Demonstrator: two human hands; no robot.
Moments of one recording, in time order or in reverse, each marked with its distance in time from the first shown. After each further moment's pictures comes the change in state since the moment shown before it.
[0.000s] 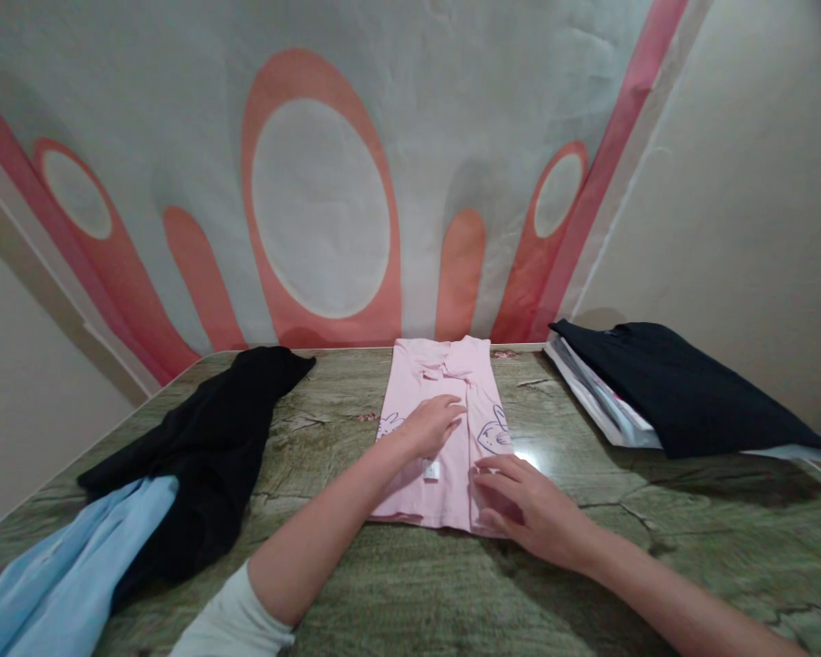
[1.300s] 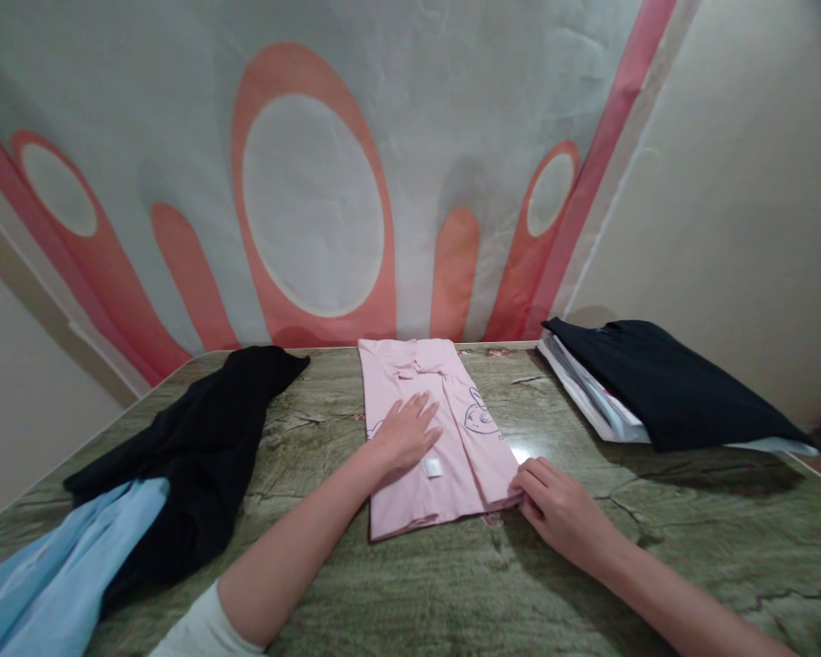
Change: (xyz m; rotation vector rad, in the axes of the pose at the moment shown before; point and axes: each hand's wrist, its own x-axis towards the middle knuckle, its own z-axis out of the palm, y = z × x) left_hand -0.033 -0.007 0.001 0.179 -0.197 -0.272; right_hand -0.033 0.026 0.004 -0.244 0.104 0.110
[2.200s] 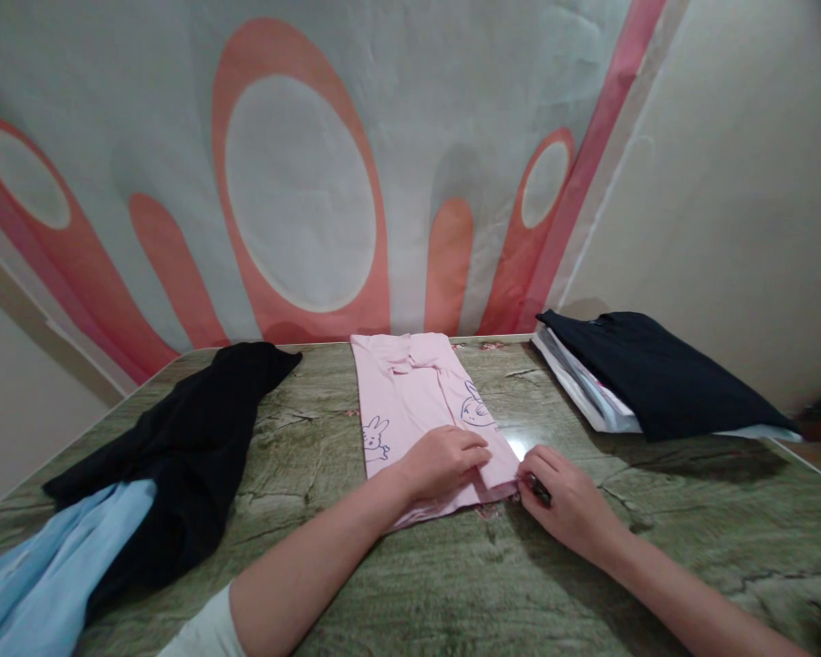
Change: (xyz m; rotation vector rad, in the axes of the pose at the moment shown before) left_hand -0.002 0.063 -0.003 -0.132 0.223 0.597; right_hand -0.004 0.004 -0.008 0.101 0.125 0.075
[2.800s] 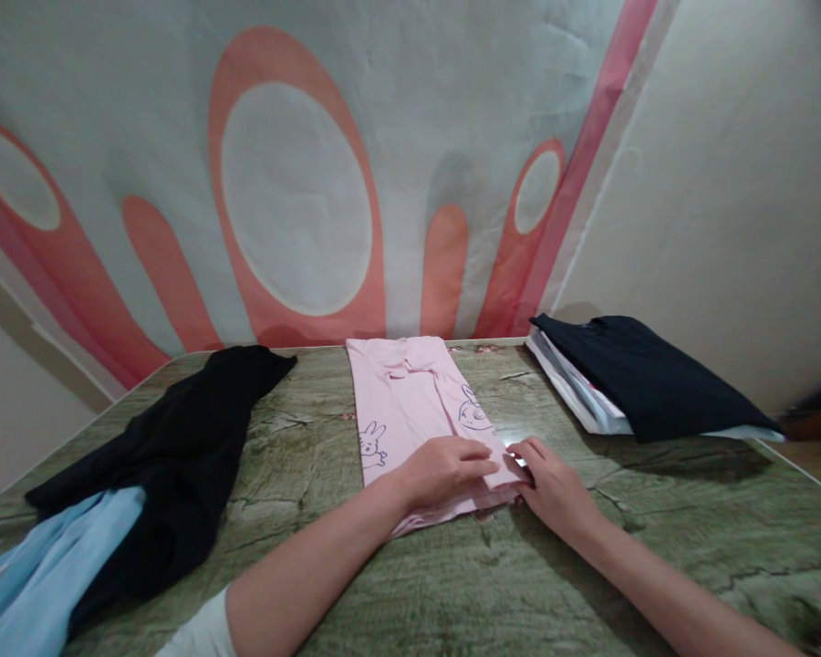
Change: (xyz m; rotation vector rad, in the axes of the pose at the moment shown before) left_hand 0.002 0.006 0.005 -0.181 -0.016 -0.040; right_hand 0.008 0.012 0.013 -0.080 -0.016 0.137
